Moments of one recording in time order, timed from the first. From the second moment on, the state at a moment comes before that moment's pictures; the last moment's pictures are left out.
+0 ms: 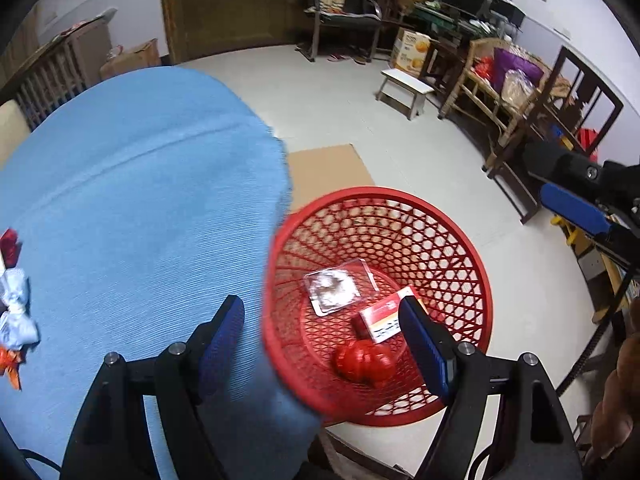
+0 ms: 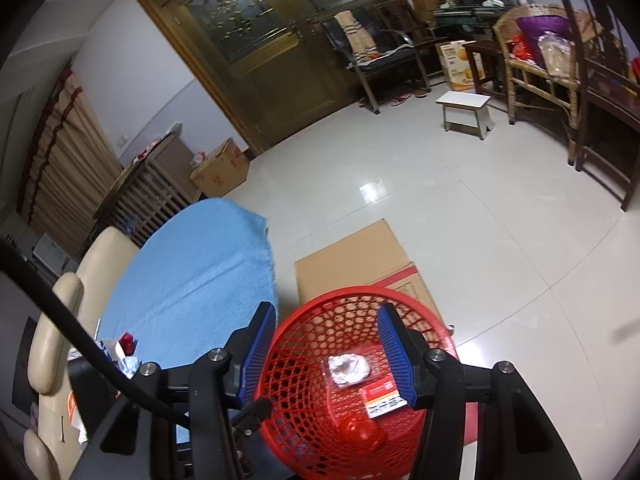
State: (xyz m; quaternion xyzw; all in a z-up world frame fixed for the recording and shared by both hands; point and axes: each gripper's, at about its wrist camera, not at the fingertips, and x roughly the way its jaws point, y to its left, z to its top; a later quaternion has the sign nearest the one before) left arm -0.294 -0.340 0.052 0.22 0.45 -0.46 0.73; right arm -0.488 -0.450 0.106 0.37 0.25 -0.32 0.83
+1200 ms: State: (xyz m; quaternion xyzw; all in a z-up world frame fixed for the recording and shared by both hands) left arm -0.147 -0.050 0.061 0.14 0.41 -0.14 0.89; right arm -0.332 -0.286 0.066 0.29 0.46 -0.16 0.82
